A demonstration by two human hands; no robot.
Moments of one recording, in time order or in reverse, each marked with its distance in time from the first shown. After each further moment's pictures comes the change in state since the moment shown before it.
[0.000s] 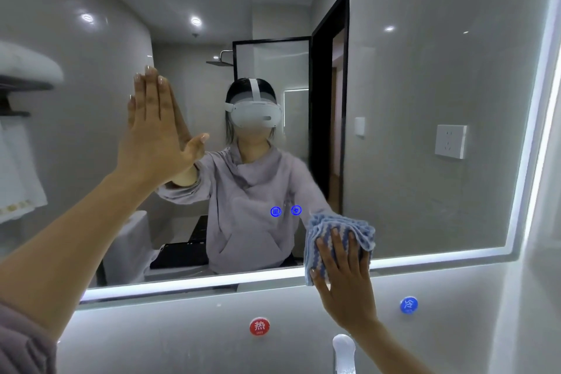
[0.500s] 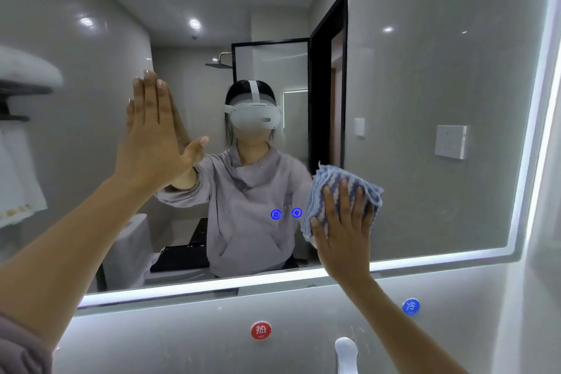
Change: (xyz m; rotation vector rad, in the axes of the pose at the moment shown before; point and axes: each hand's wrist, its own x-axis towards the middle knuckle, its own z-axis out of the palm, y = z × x) left_hand 0.000 -0.002 0.002 -0.023 0.020 0.019; right_hand 0.081 -0.014 -0.035 0.025 0.142 0.145
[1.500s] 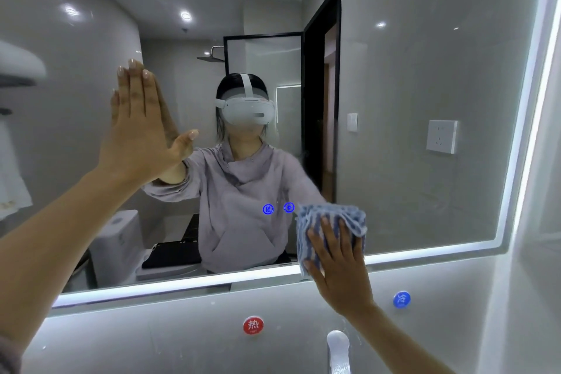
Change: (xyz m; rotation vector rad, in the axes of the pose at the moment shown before) left_hand 0.002 -0.005 0.008 -0.021 0.050 0.010; right_hand -0.066 0.034 0.021 -0.121 -0.103 -0.265
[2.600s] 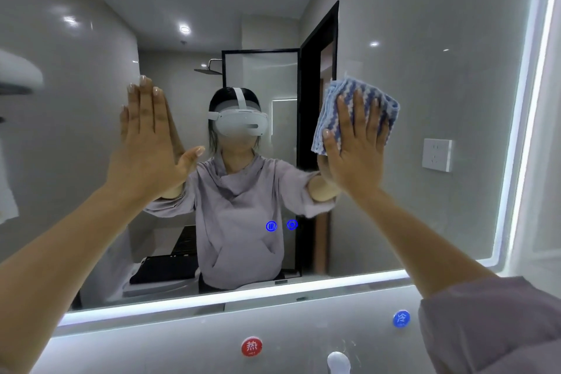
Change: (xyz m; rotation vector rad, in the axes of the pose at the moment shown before) left_hand 0.000 0.006 -0.005 -0.020 -0.023 -0.005; right_hand 0.210 0.045 -0.084 -0.048 0.271 0.281
